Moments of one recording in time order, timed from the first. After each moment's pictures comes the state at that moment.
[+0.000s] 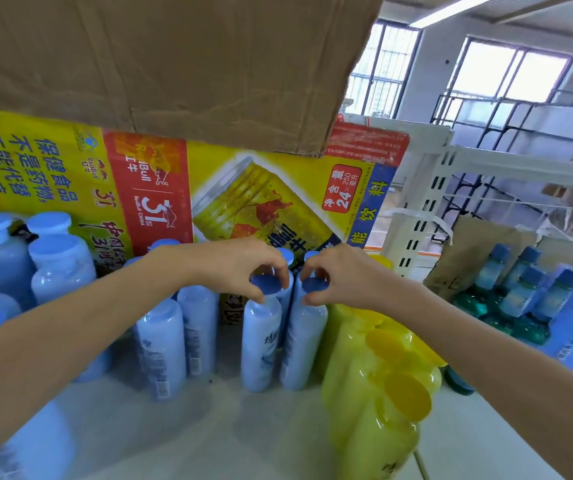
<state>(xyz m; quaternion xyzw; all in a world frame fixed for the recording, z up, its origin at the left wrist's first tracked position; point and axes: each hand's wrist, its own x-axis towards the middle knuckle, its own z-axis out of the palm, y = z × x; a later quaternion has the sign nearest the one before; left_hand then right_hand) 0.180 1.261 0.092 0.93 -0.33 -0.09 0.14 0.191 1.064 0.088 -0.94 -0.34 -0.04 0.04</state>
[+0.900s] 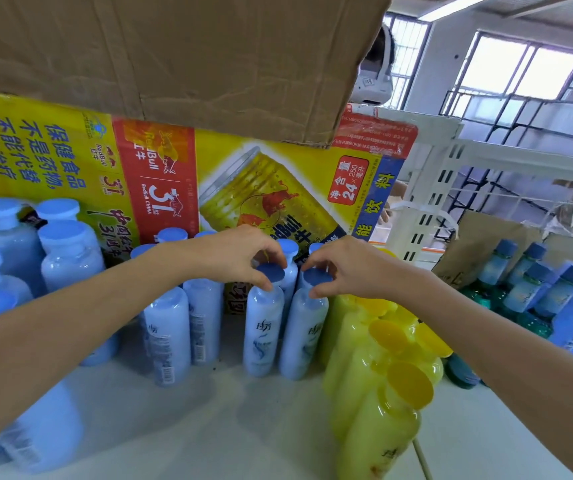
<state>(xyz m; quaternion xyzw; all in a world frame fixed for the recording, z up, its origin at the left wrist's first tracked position) 0.178 1.266 0.084 0.94 -0.26 -0.04 0.22 0.193 1.061 0.092 -0.93 -0.38 -0.01 0.03</state>
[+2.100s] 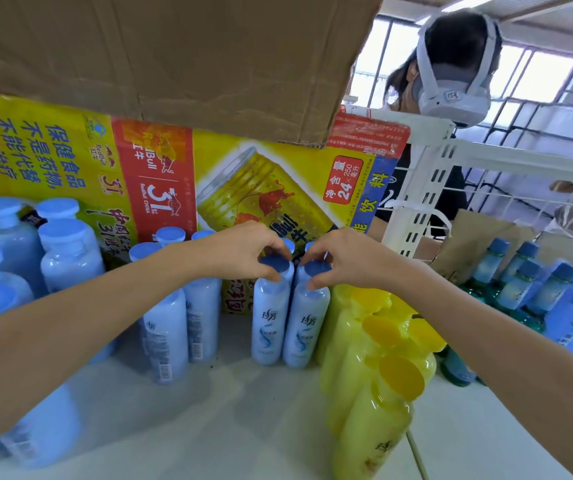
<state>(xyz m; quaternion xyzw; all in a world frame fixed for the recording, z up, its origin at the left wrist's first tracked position) 0.179 1.253 0.082 0.95 -0.27 0.01 0.18 0.191 1.062 0.101 -0.93 -0.37 -0.02 0.04</state>
